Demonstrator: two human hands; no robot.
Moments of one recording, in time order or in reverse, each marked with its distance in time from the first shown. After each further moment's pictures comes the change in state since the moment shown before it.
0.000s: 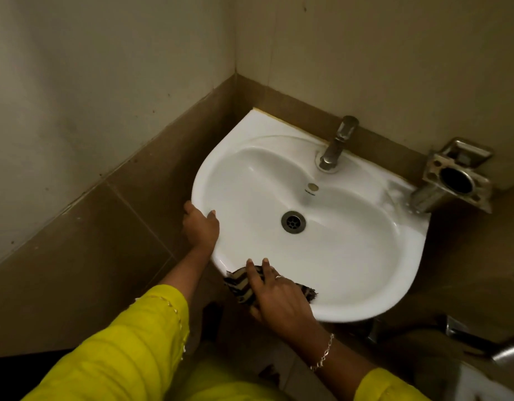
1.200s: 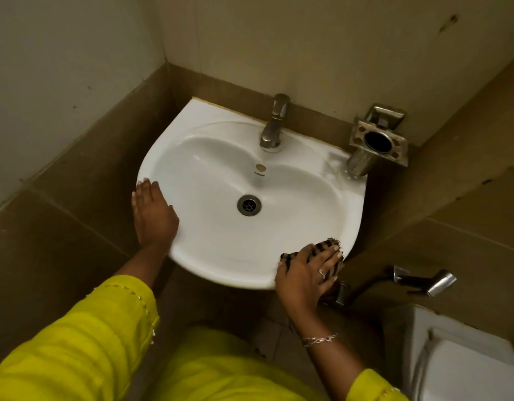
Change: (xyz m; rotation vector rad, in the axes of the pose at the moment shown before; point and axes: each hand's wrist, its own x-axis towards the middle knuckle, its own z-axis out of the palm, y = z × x) left_hand 0.001 -0.008 0.007 0.493 0.015 0.584; right_hand -0.054 0.042 -0.003 0.460 0.093 1.064
